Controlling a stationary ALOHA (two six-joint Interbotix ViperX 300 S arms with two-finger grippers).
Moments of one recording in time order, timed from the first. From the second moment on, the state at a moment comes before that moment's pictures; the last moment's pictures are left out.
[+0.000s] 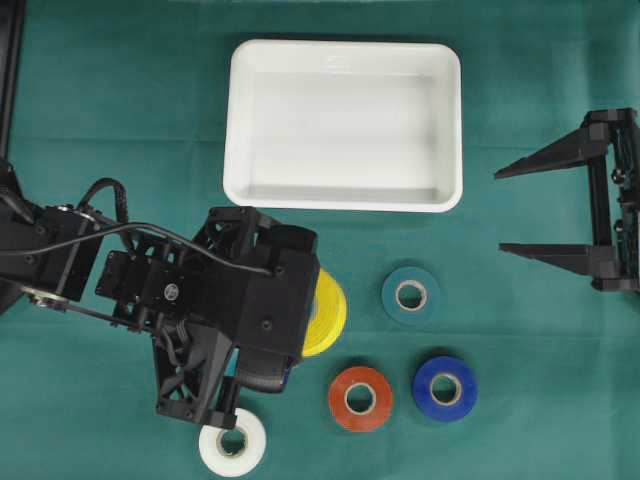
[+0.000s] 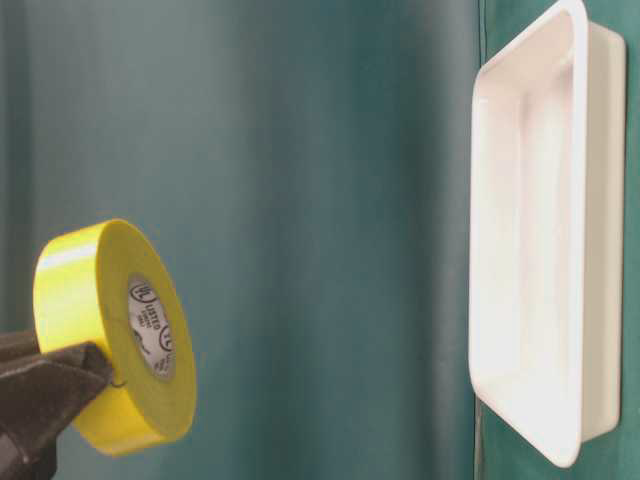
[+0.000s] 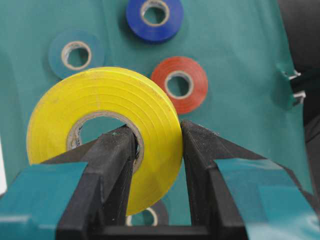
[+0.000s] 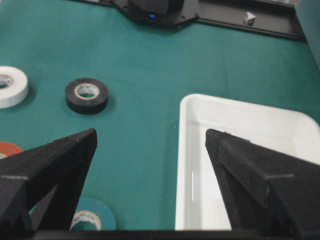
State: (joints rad) left arm -0.26 -0.15 0.12 0.01 0.86 -0.08; right arm 0.00 -0.82 1.11 -0.02 -0.10 0.01
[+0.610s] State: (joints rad) left arm -0.08 -0.12 0.11 0.01 0.86 0.00; right arm 0.00 -0.82 1.11 -0.02 -0.09 0.01
